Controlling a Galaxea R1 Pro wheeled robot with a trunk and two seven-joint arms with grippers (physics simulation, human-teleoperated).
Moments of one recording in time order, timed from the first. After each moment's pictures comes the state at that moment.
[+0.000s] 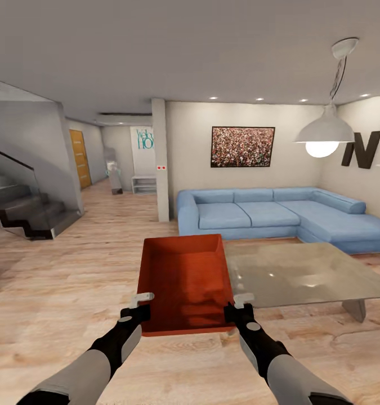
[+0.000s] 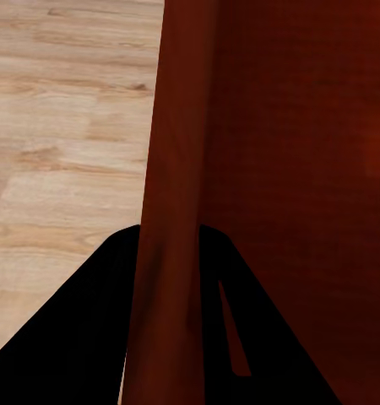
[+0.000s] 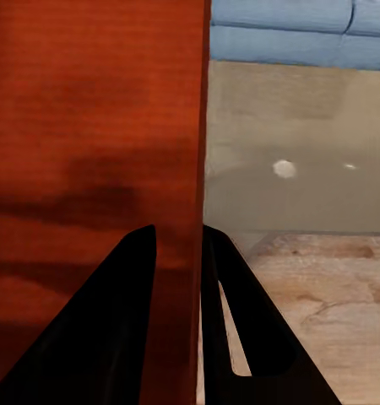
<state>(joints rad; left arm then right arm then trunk) -0.70 -0.10 -0.09 -0.32 0.18 0.03 0.24 -0.69 0.13 -0.14 -0.29 0.28 -0.13 -0.06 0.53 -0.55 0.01</state>
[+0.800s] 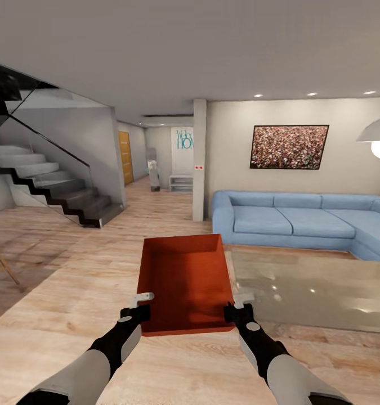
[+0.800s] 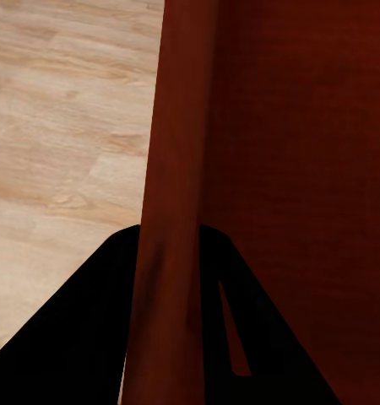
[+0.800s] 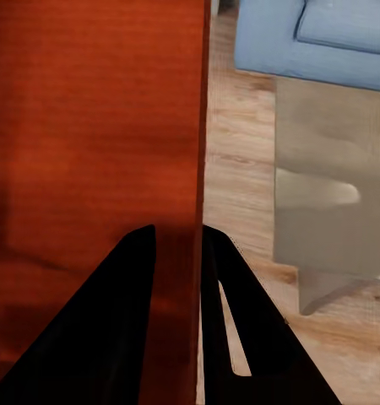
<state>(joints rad) -0.70 -0.10 -0.09 -0.32 0.18 0.03 0.24 -0.69 0.13 -0.15 -0.29 0.29 -0.14 -0.07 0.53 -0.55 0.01</state>
